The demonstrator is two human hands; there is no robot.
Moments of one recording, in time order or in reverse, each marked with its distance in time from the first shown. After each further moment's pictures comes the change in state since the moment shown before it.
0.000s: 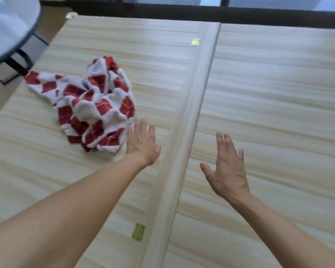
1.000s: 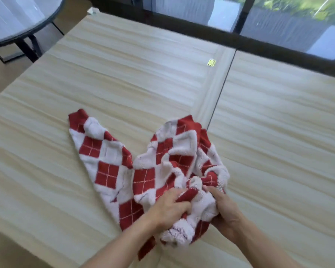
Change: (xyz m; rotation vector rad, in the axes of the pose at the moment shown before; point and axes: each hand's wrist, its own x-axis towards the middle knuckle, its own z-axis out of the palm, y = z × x) left_hand -0.125 0.016 -0.009 -1.390 -0.438 0.218; right_hand -0.021 -0.028 0.011 1.158 -0.441 0.717
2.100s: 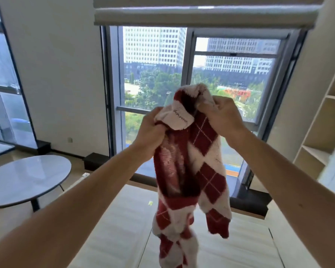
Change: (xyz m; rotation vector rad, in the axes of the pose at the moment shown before) left_hand -0.462 0.712 0.075 -0.236 0.444 1.005; right_hand -0.837 -0.398 -0.045 -0.535 0.452 -1.632
